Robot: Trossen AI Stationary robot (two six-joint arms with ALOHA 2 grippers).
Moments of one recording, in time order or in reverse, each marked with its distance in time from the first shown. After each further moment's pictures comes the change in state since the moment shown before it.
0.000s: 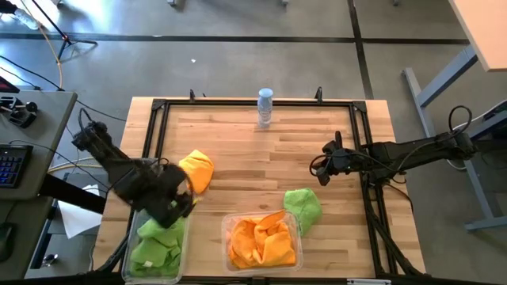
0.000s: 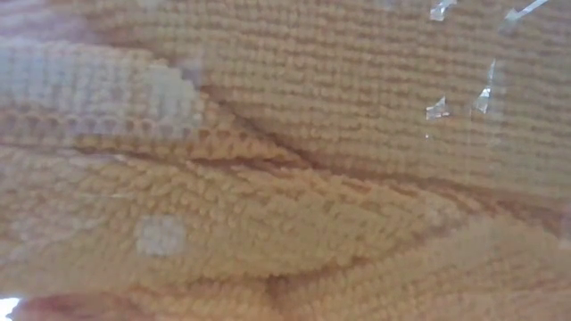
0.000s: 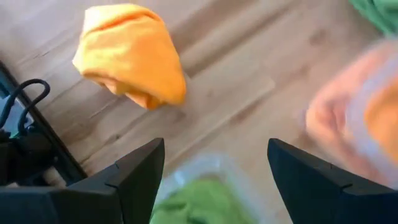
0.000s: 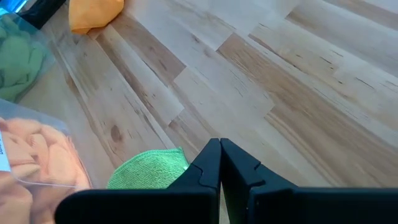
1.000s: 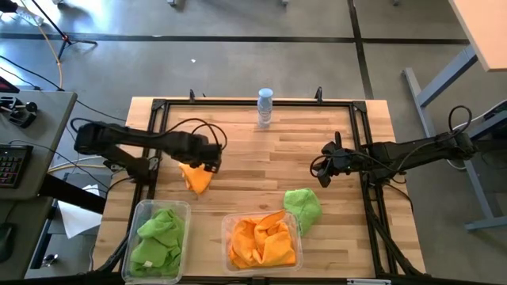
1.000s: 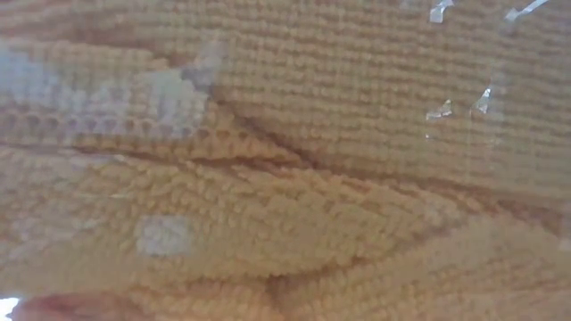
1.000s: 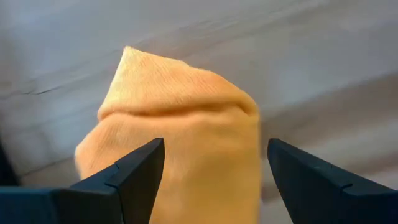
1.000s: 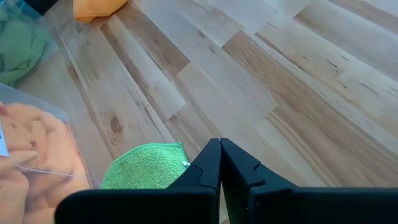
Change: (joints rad) left arm 0.758 0.000 -0.549 0.540 0.159 0.461; right arm 0.000 0.000 0.000 0.000 -0.019 -0.058
